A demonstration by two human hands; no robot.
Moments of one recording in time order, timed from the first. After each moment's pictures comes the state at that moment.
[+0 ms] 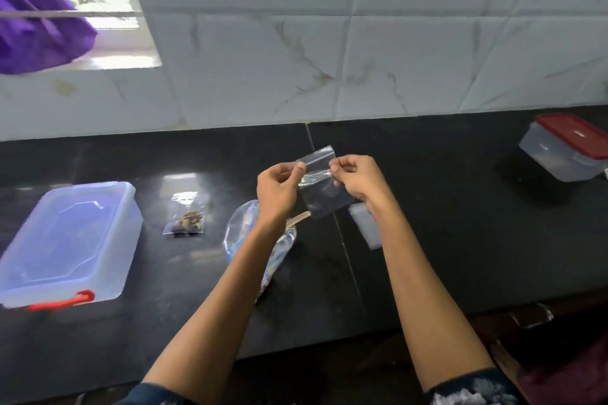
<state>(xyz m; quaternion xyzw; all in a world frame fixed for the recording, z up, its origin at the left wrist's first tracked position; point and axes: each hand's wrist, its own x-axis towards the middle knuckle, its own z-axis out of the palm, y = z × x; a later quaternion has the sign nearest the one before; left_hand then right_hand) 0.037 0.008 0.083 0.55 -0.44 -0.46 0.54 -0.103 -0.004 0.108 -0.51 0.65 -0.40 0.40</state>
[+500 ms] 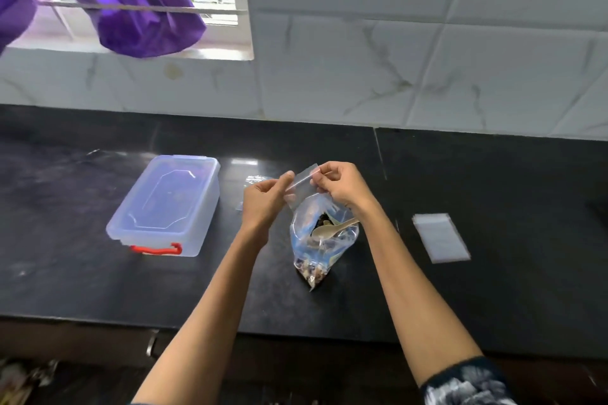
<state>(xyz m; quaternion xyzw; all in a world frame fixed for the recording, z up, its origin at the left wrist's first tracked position) 0.161 0.052 0.077 0.62 -0.35 -0.44 0.55 0.020 -0.002 0.091 -0.61 0.53 -0.34 0.47</state>
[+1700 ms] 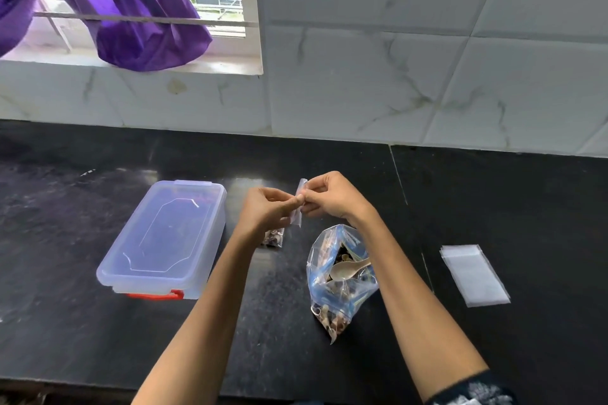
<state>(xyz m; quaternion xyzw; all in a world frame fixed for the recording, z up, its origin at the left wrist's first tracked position) 0.208 -0.009 0.076 0.63 -0.42 -0.48 0.45 0.068 -0.053 0.095 -0.67 0.50 -0.23 0.50</state>
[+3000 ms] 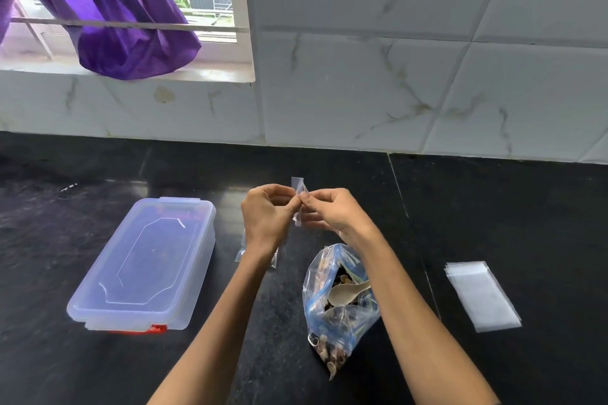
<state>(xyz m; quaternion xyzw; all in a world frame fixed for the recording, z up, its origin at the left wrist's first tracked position) 0.189 -0.038 0.067 0.65 -0.49 -0.25 0.53 0.067 -0.067 0.078 -0.52 0.51 -0.33 0.59</state>
